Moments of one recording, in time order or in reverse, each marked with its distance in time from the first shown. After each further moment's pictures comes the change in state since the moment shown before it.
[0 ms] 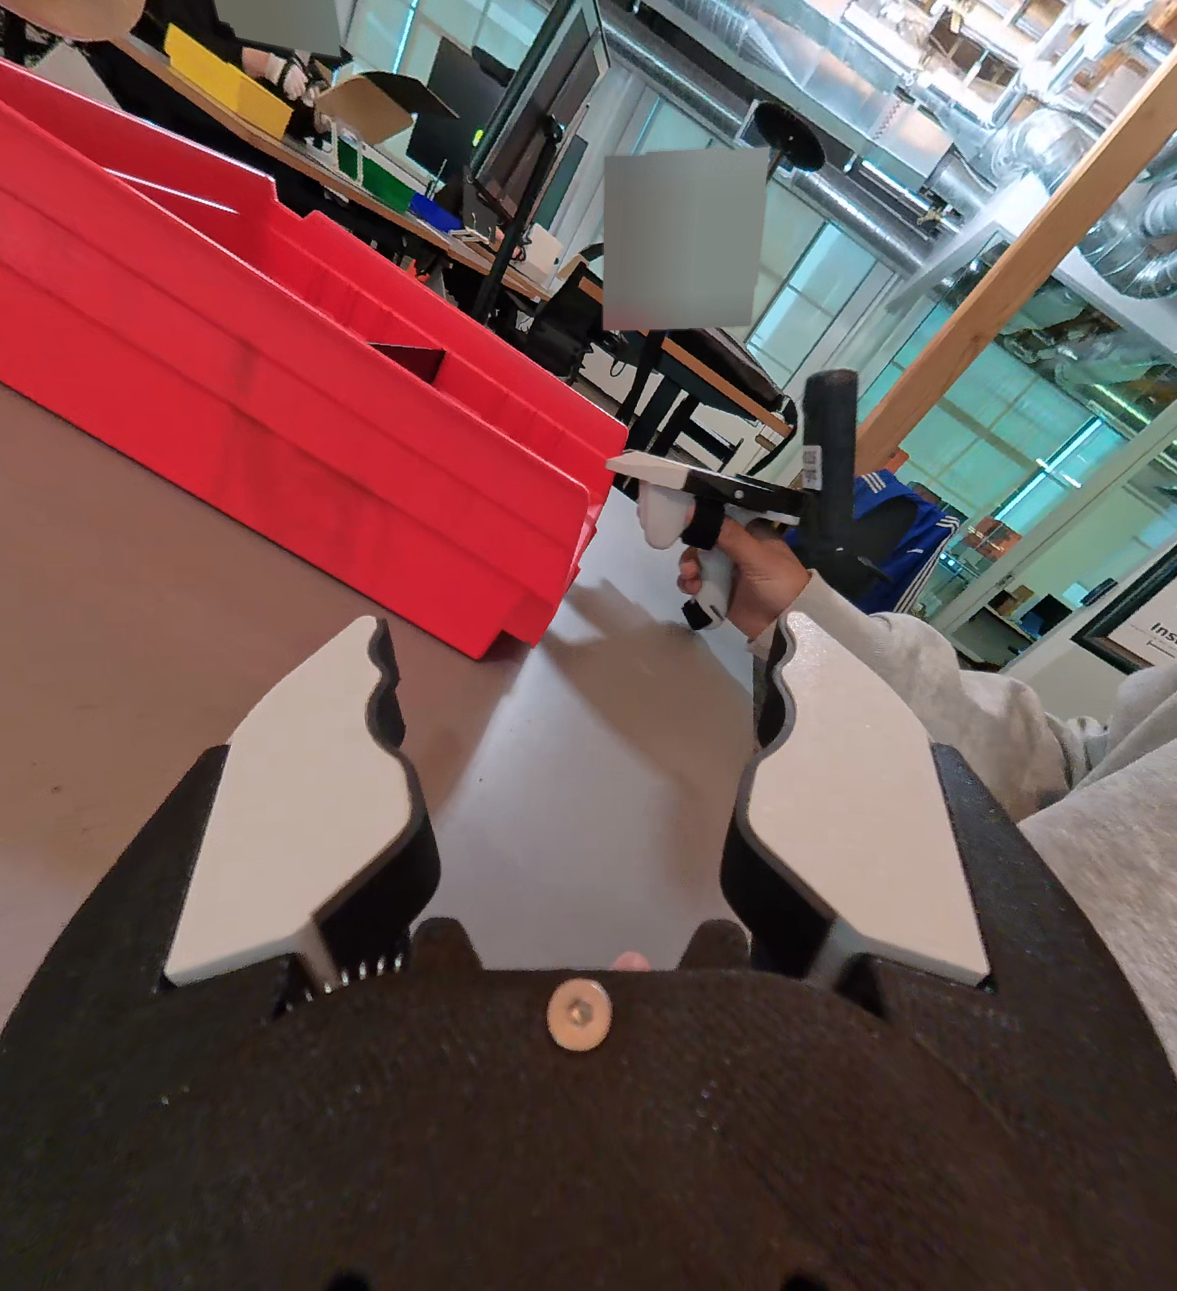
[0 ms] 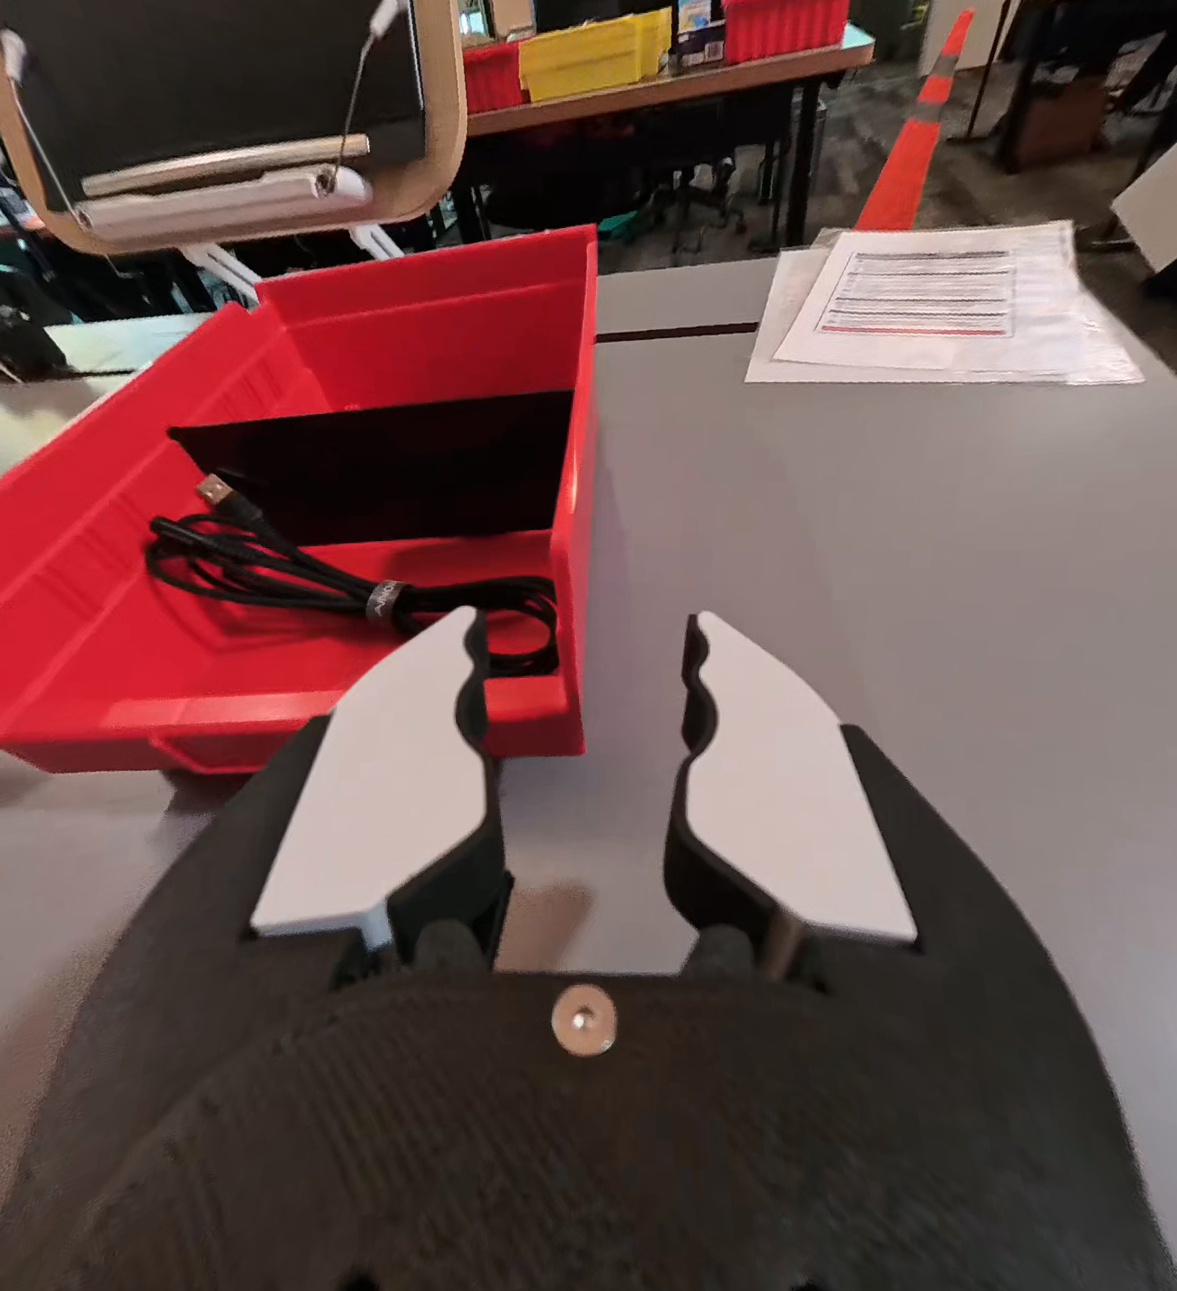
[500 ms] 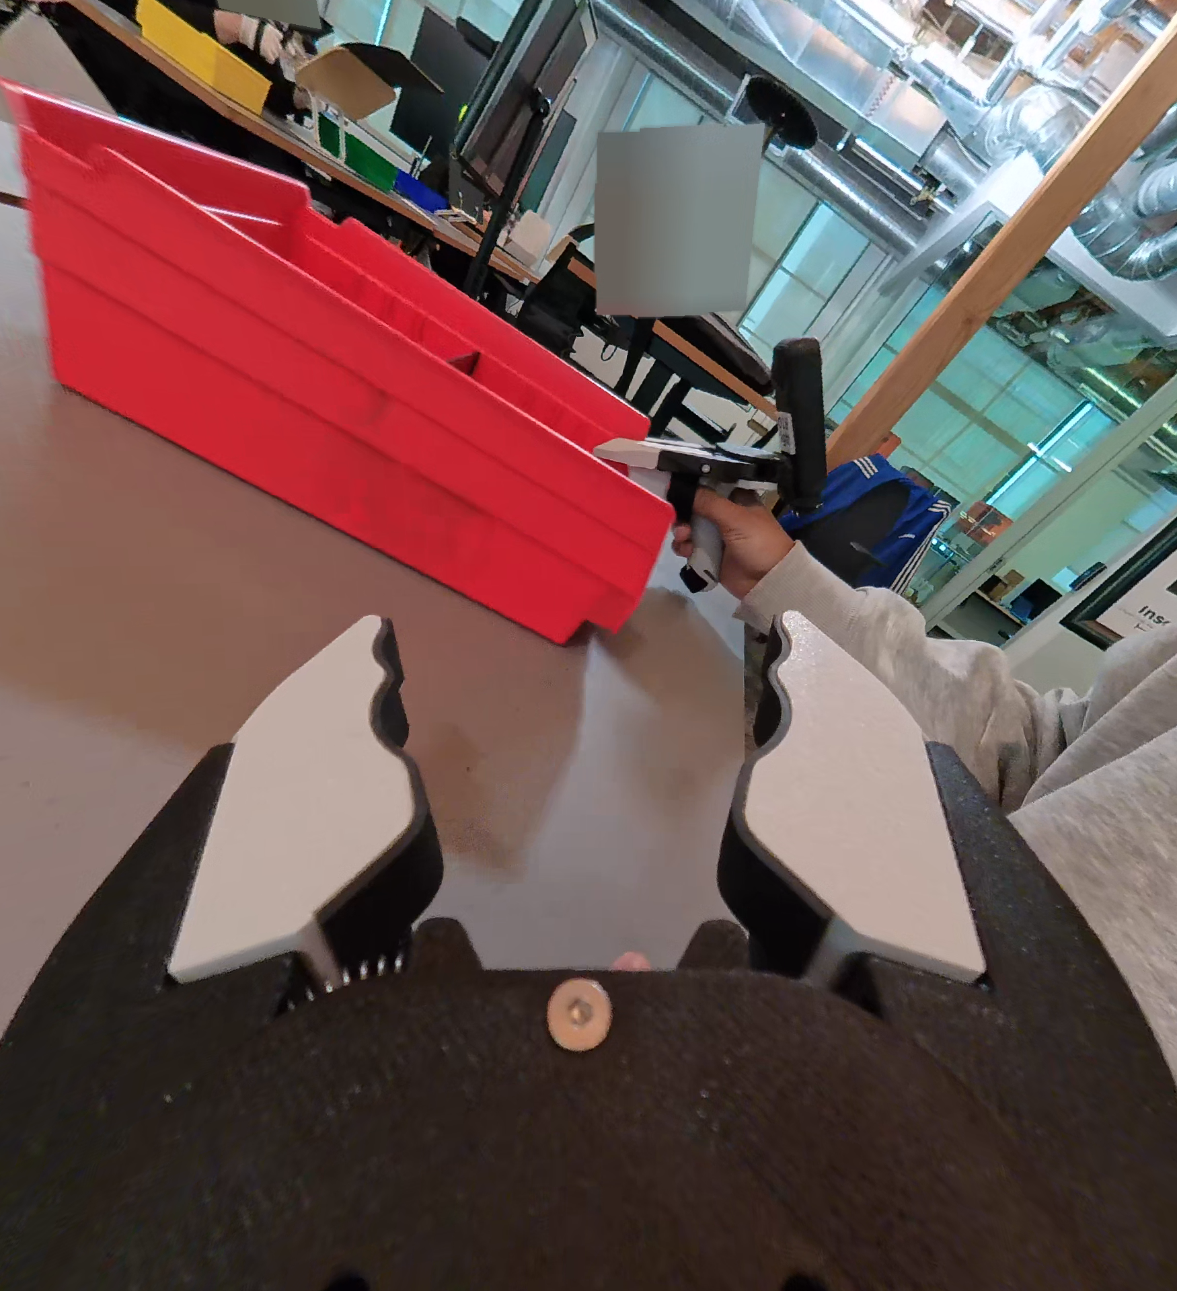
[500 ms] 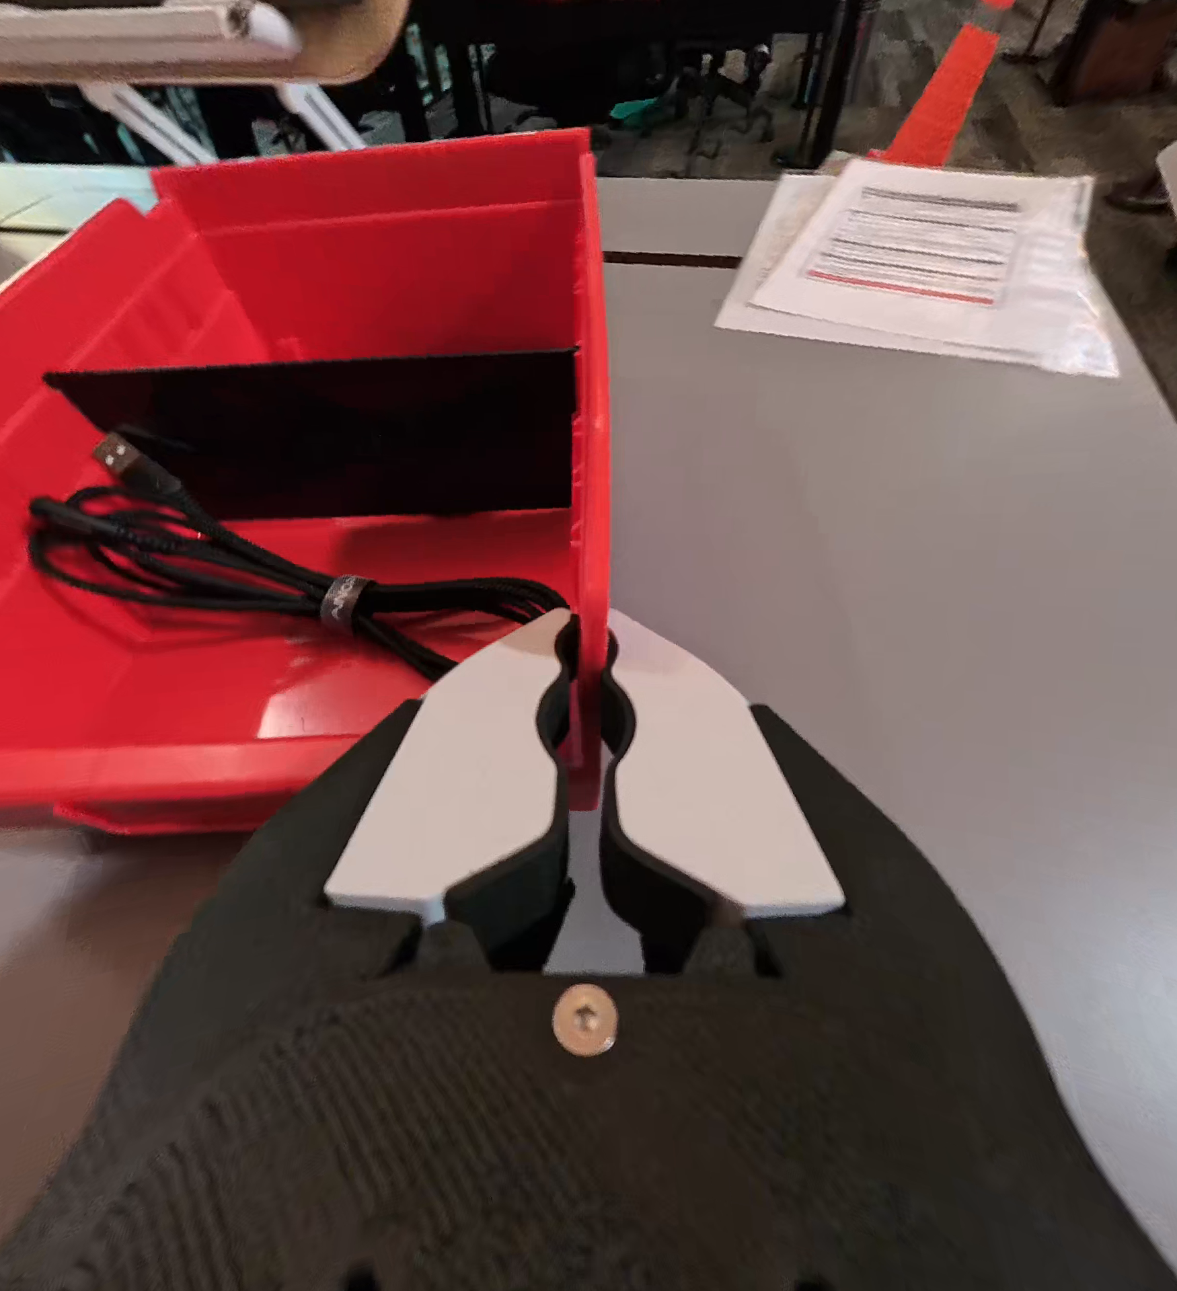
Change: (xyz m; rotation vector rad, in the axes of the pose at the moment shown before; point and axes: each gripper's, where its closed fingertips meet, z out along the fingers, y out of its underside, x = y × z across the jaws) left arm 0.004 0.005 0.000 -0.023 0.014 0.001; right arm 0.037 0.008 0.004 -0.120 -0.012 -0.091
